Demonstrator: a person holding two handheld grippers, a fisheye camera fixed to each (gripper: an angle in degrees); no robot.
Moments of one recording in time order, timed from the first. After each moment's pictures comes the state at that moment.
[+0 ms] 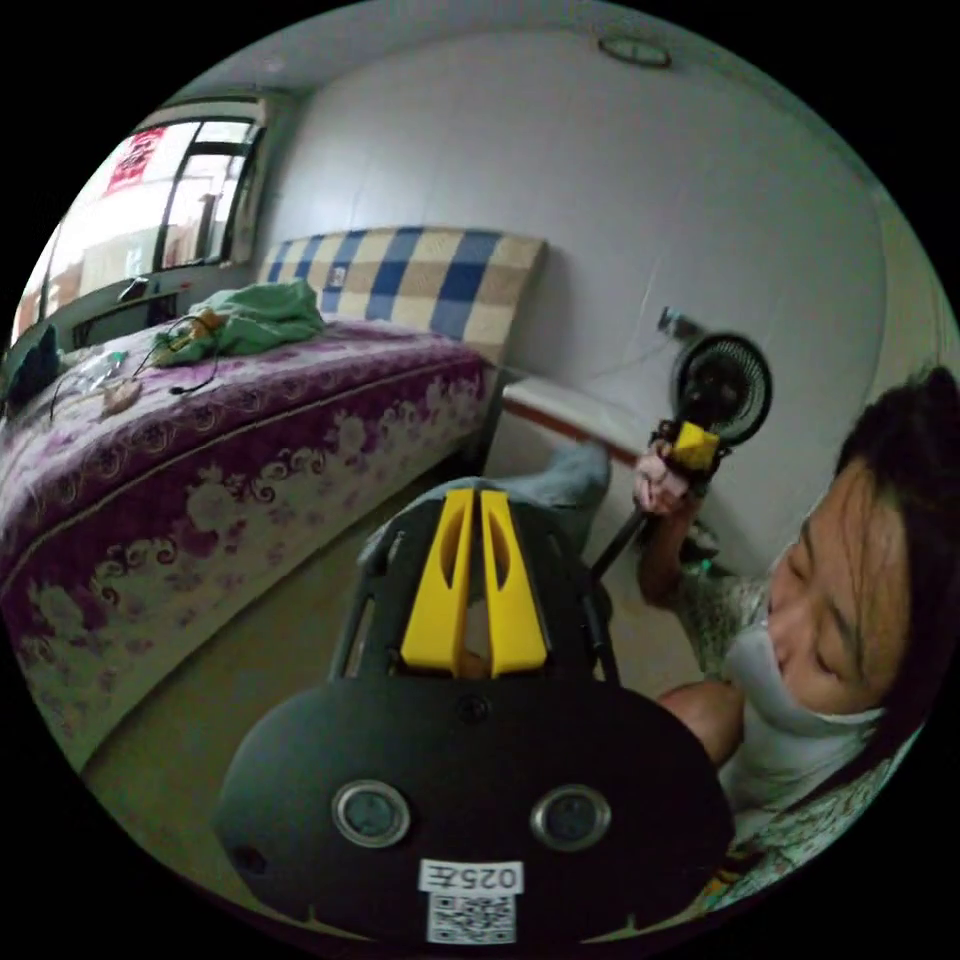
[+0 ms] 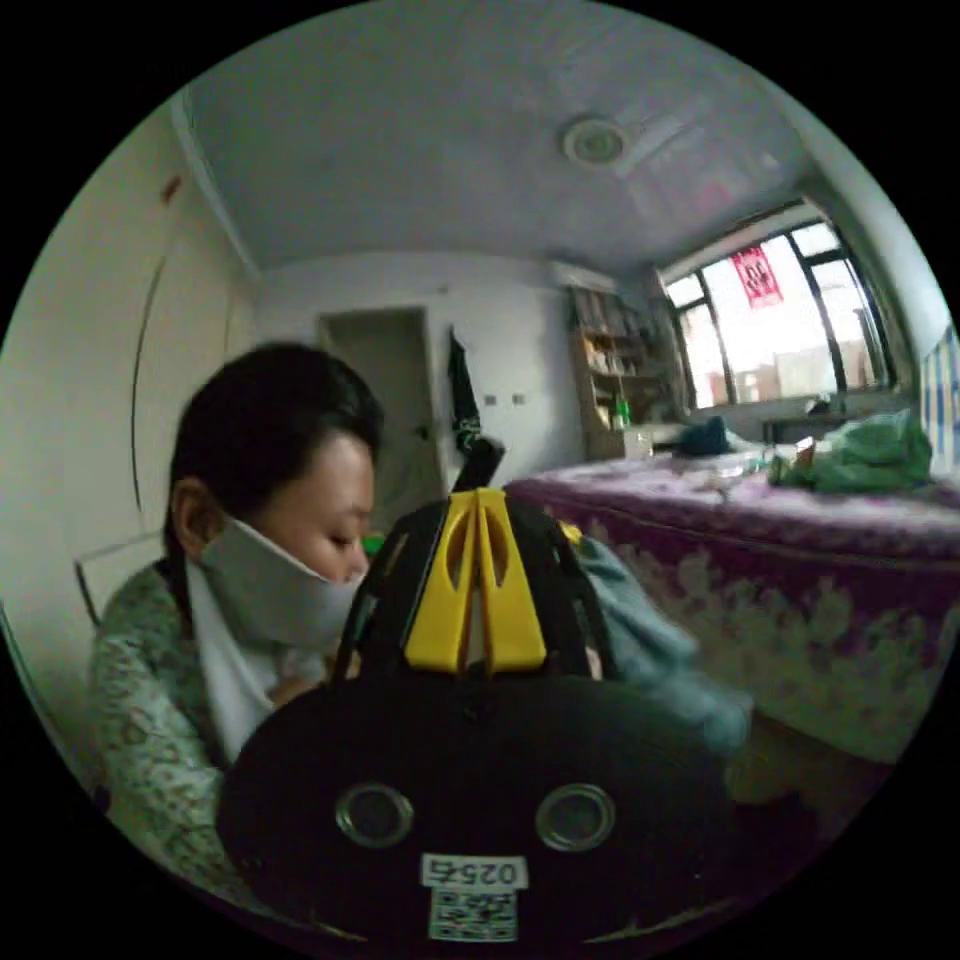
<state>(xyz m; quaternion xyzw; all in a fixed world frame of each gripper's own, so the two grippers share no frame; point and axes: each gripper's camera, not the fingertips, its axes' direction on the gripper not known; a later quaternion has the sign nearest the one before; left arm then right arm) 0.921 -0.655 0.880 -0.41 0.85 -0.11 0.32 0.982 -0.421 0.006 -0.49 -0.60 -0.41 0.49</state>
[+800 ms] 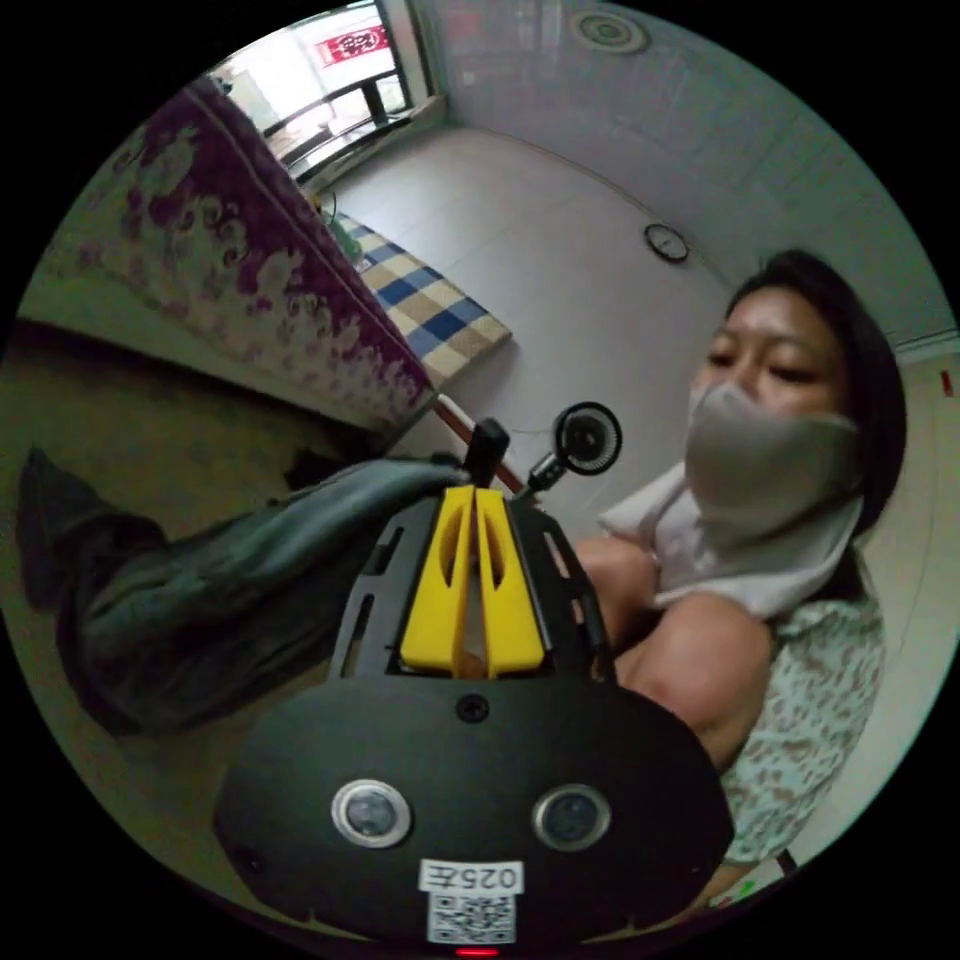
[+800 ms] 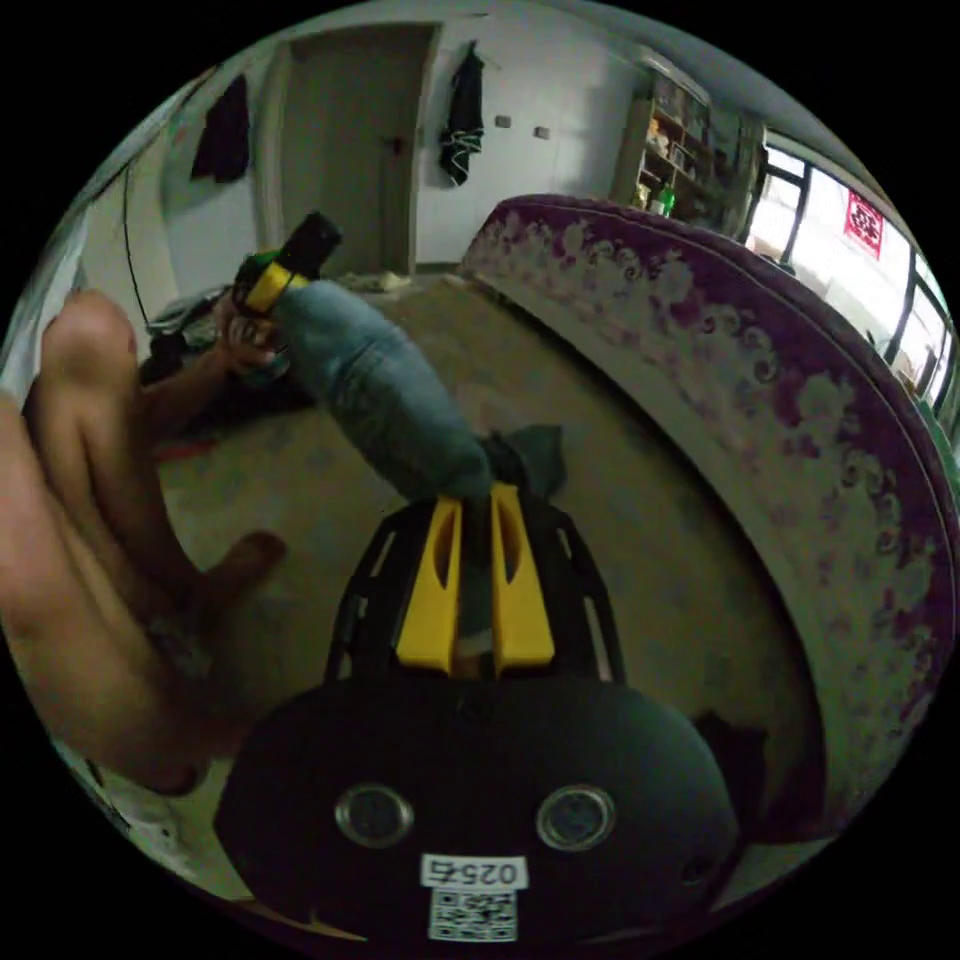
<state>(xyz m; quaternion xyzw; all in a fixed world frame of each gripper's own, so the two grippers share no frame) 0.536 -0.309 0.927 -0.48 0.78 -0.37 0.15 1.121 0.014 -0.077 -0.55 -0.39 -0.68 0.28</state>
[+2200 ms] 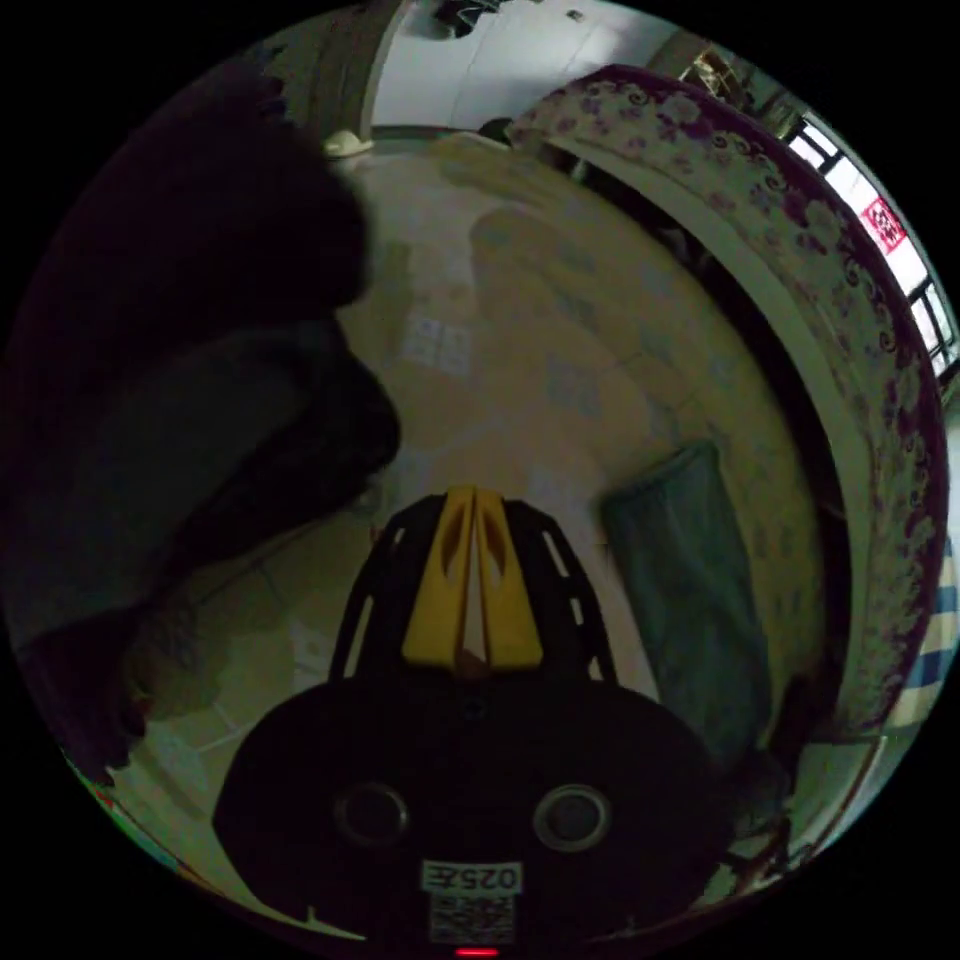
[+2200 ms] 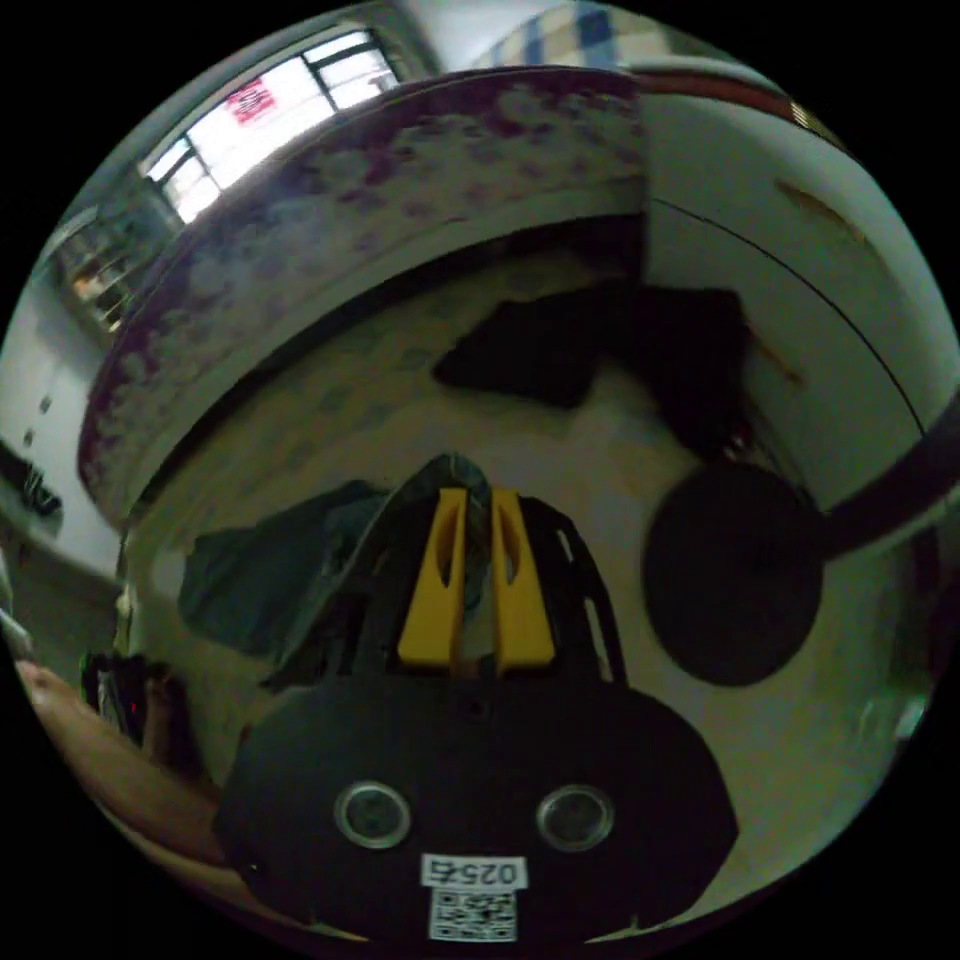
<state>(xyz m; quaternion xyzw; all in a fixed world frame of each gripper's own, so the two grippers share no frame) 0.393 -0.080 0.834 -0.83 0.07 -0.12 0.53 1.285 -0.277 0.136 -0.52 0.13 -0.47 0.70</state>
